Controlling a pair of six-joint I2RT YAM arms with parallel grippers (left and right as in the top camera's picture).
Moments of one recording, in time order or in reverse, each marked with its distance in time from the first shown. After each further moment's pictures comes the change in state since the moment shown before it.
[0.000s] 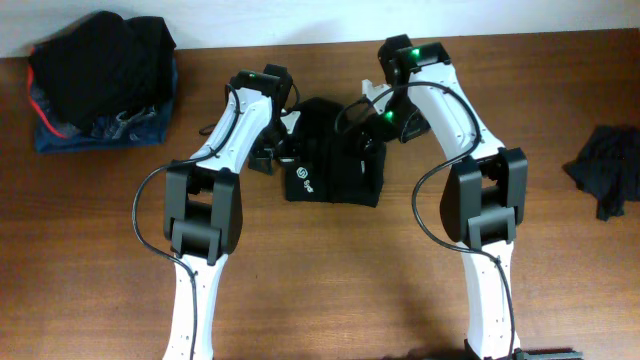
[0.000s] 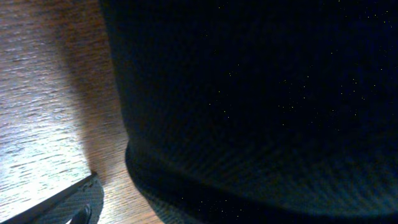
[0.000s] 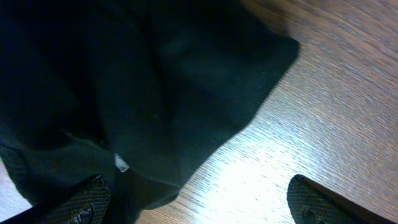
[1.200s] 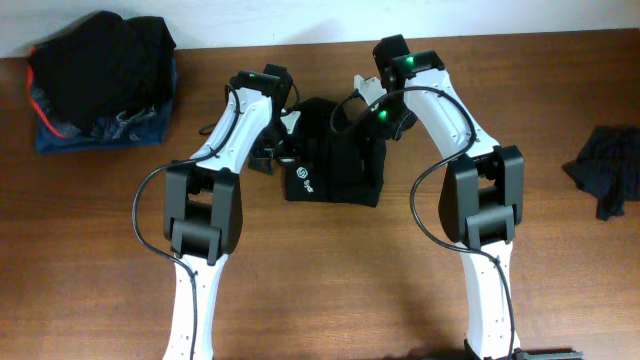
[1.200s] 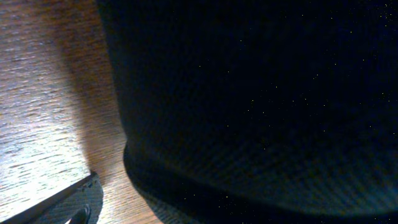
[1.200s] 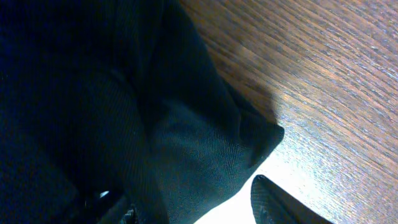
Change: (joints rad) left arm 0.000 0.000 0.000 0.000 0.001 0.000; right arm 0.007 0.000 -0.070 0.214 -0.015 -0.048
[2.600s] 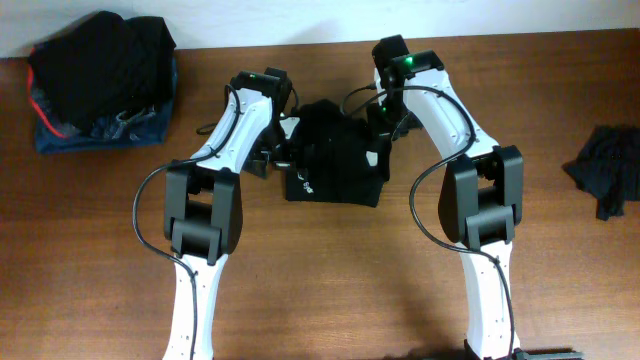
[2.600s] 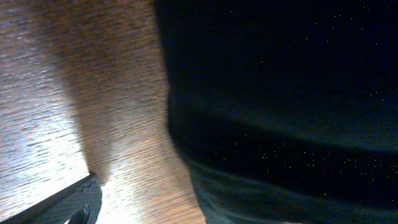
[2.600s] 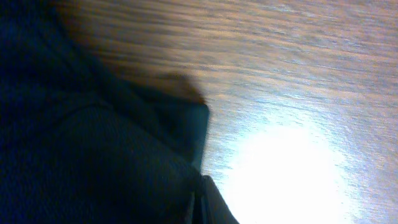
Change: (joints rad) left arm 0.000 0.000 -0.006 -0.054 -0.055 0.063; right arm 0.000 0.000 0.000 -0.006 0.180 0.411
